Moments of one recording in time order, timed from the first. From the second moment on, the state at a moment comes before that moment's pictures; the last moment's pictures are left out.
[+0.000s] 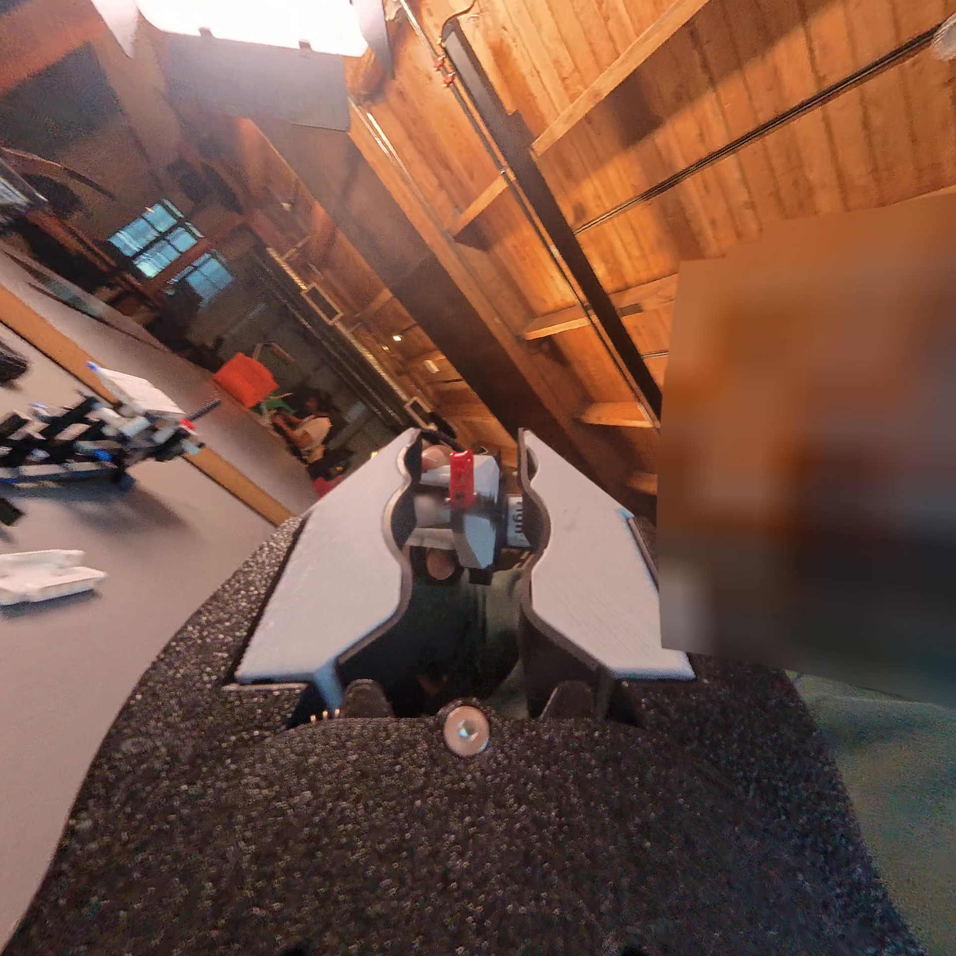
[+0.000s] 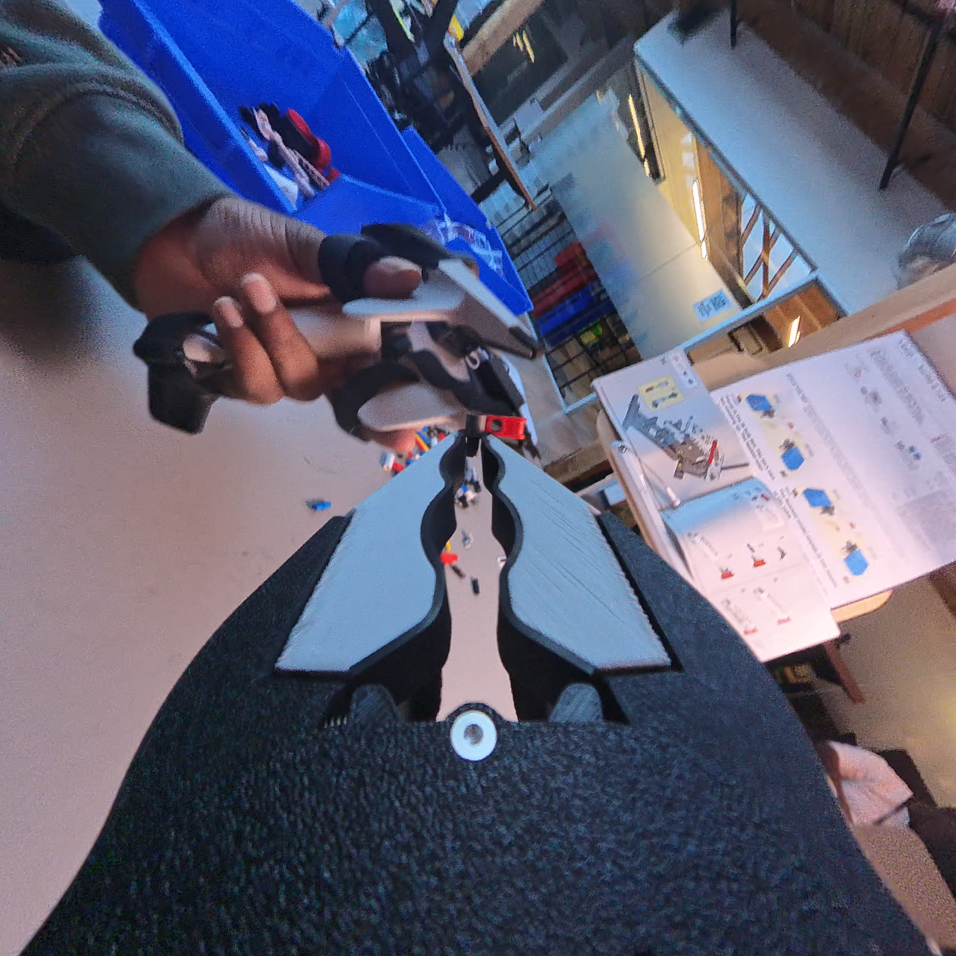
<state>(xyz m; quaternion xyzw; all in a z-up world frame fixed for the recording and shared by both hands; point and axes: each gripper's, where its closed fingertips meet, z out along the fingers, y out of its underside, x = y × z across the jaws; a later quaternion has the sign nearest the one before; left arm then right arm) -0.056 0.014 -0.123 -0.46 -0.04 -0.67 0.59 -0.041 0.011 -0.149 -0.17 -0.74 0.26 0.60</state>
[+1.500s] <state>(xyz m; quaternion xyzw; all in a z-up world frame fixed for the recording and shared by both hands) -0.011 -0.006 -0.143 -0.51 0.11 -0.70 0.49 -0.016 -0.002 -0.147 -0.33 -0.67 0.65 0.12</state>
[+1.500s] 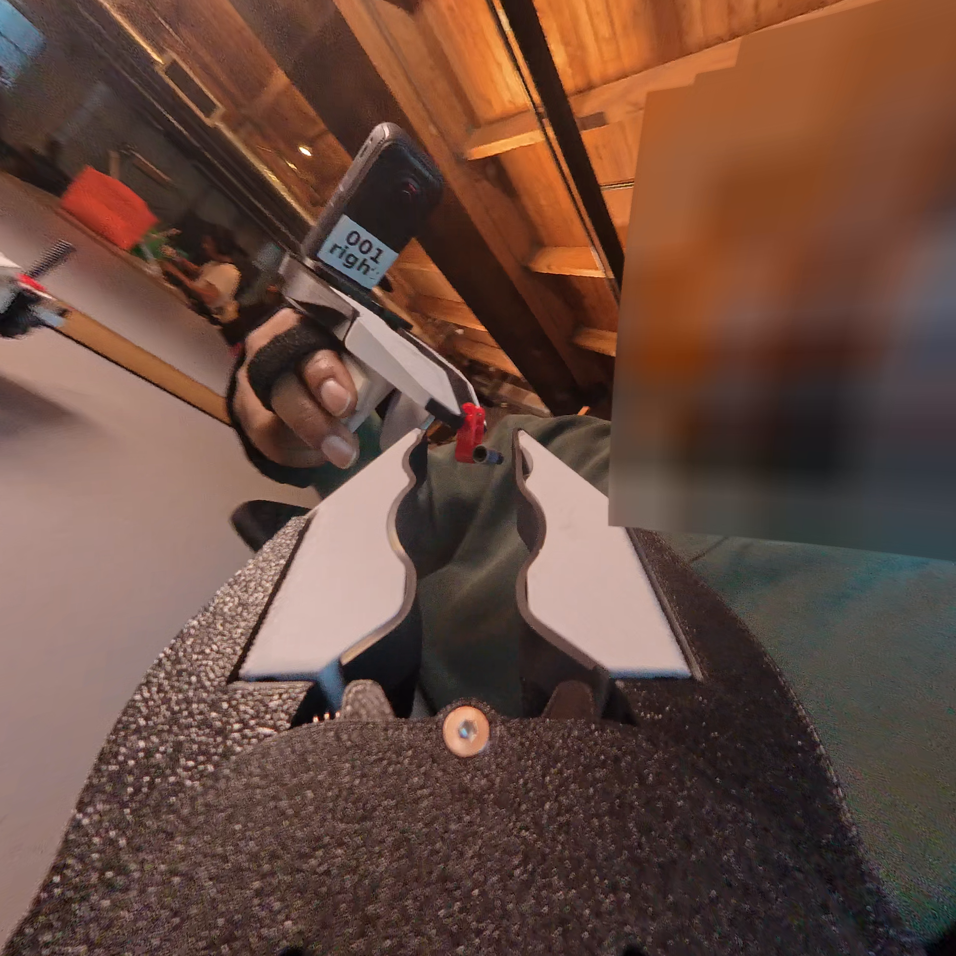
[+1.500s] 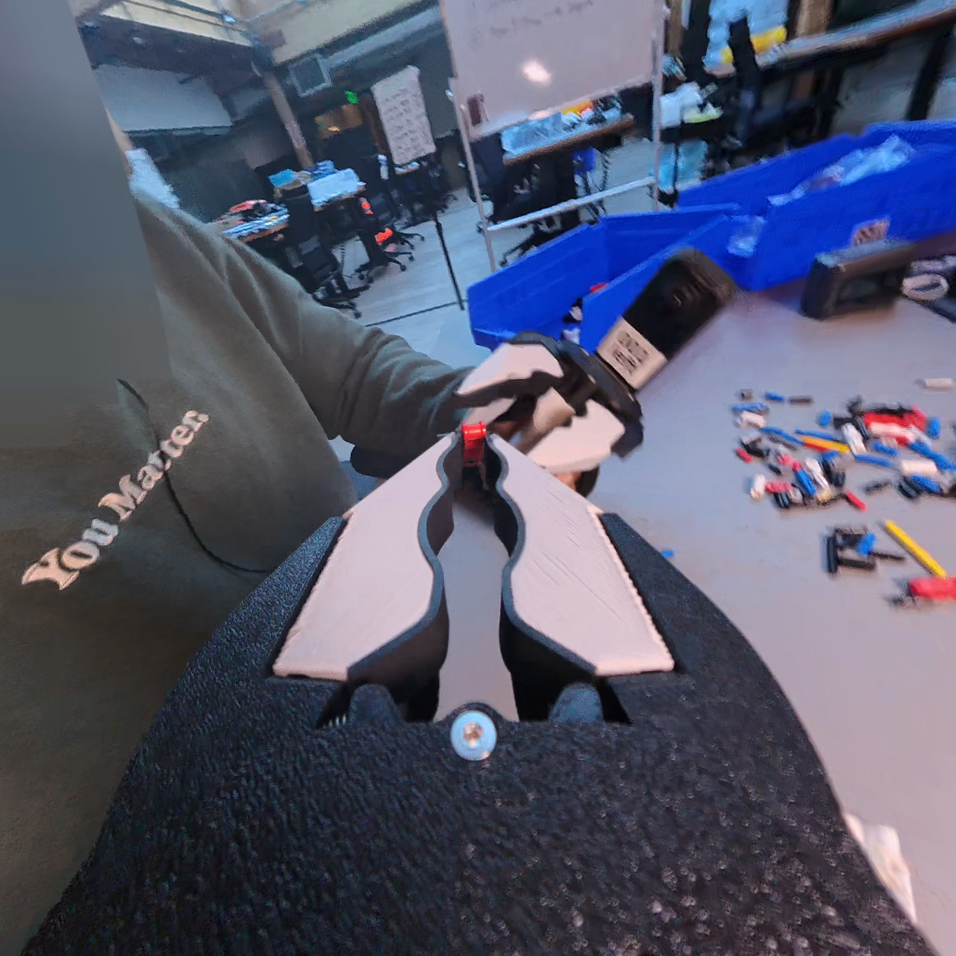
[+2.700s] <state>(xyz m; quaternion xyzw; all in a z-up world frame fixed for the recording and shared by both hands) -0.030 0.029 -0.192 -0.68 0.07 -0.48 0.55 -0.033 0.036 -0.203 -0.34 -0.66 0.58 0.33</state>
